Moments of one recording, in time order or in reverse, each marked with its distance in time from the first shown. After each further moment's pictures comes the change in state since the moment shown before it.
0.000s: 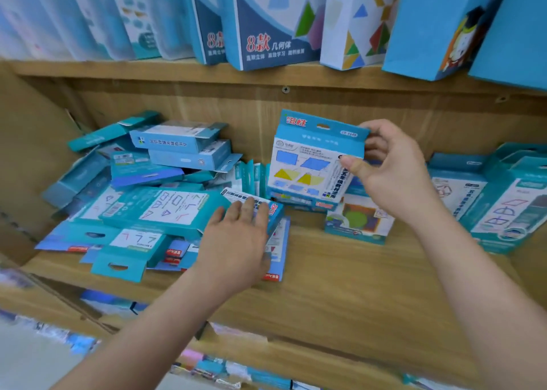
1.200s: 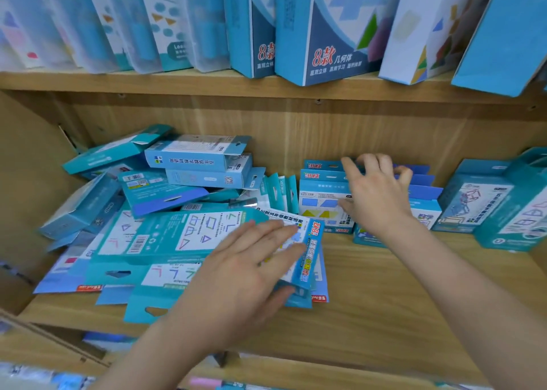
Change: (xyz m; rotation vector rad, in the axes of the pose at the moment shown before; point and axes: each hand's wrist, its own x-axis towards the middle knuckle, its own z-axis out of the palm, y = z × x) left_hand -0.020 -0.094 0.015 -0.351 0.436 0.537; right_hand 0.018 0.031 0.089 -1.201 -0.134 0.019
